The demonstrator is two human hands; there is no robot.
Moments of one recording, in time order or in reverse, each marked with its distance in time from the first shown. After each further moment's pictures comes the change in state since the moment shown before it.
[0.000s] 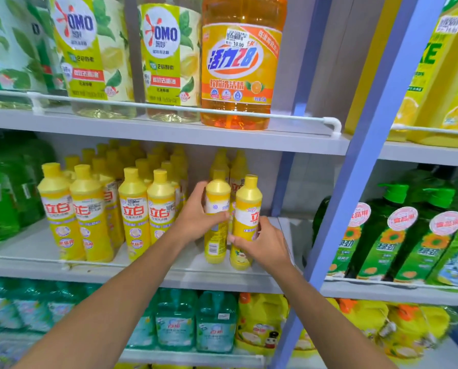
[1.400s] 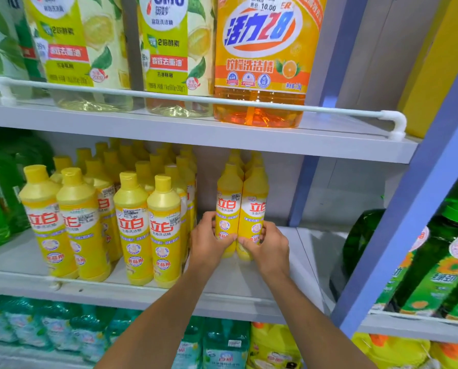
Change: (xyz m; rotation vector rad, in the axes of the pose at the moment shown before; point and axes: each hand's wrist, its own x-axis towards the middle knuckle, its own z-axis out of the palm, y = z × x) left_hand 0.034 -0.094 0.045 0.186 0.258 -0.206; right_hand 0.060 0.023 0.067 0.010 0.192 0.058
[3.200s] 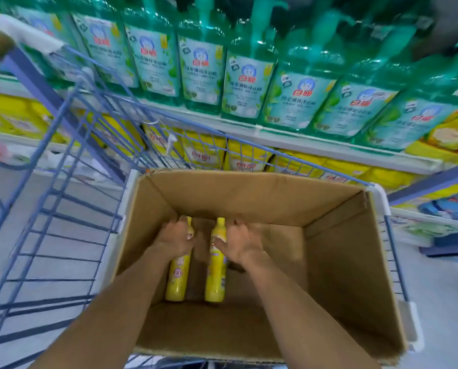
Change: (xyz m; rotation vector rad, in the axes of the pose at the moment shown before) left_hand -0.316 -0.579 -0.275 0.752 -0.742 -0.509; right_hand -0.537 0.068 0.400 -0.643 -1.056 0.153
